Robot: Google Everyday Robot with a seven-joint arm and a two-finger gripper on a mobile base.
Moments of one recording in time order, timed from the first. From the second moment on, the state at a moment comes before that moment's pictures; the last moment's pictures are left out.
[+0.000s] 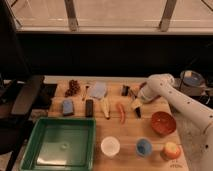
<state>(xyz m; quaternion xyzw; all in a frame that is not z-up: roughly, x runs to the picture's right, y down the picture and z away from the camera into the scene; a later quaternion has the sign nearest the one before) 0.219 0.093 0.913 -0.26 -0.04 0.38 0.88</state>
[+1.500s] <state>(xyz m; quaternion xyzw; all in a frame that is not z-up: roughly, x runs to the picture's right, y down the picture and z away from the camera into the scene) 0.212 0.111 0.915 -0.27 -0.05 0.40 0.88</state>
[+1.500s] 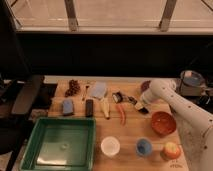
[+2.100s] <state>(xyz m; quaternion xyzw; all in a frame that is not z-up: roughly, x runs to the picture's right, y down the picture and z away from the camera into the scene) 0.199 0.073 0.874 -0.24 -0.08 0.41 0.88</state>
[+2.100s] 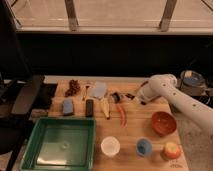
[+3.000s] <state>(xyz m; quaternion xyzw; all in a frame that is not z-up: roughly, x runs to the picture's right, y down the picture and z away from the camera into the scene) 0.290 0.085 0.819 -0.23 -0.14 0.53 0.80</state>
